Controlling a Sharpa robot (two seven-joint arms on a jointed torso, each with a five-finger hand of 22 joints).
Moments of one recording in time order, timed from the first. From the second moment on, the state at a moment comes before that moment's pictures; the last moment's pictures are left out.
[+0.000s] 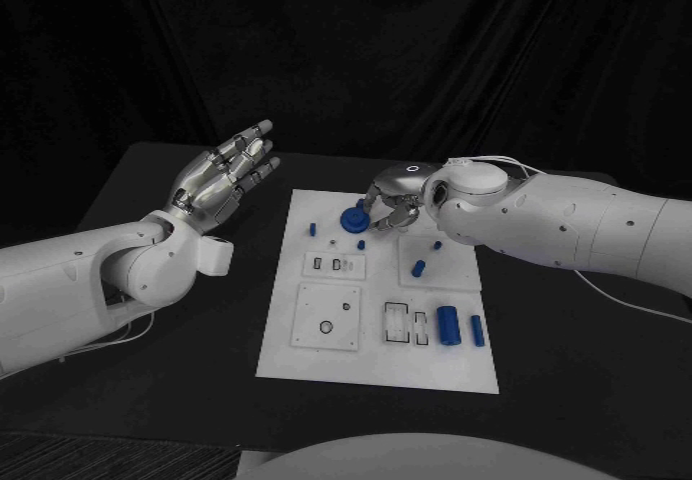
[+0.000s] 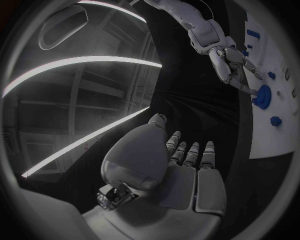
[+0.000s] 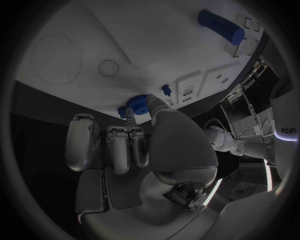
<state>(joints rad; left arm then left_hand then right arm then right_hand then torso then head) 1.31 -0.93 -0.21 1.53 0.01 -0.04 0.68 1.47 0.25 -0.13 0.27 0.64 0.27 0.07 0.06 0.04 0.01 0.04 0.00 0.00 0.00 0.12 0.00 0.00 0.16 0.00 0.20 0.00 0.00 1.35 -0.52 -0.21 1.15 -1.59 -0.14 -0.01 1.25 -0.07 0.13 0.20 0.23 0.87 0.07 0.12 0.25 1.47 -0.02 1.57 1.31 1.47 -0.08 1.57 1.31 0.05 1.46 0.03 1.32 1.31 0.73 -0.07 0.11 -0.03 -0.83</state>
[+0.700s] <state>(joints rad) 1.31 -0.94 -0.21 1.53 0.01 -0.03 0.68 1.48 0.25 -0.13 0.27 0.65 0.27 0.07 0.06 0.04 0.01 0.04 0.00 0.00 0.00 0.12 0.00 0.00 0.16 0.00 0.20 0.00 0.00 1.39 -0.72 -0.21 1.31 -1.59 -0.24 -0.02 1.25 -0.08 0.12 0.22 0.20 0.78 0.06 0.11 0.28 1.47 -0.02 1.57 1.31 1.47 -0.08 1.57 1.31 0.05 1.46 0.03 1.34 1.31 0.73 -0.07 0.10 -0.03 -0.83</state>
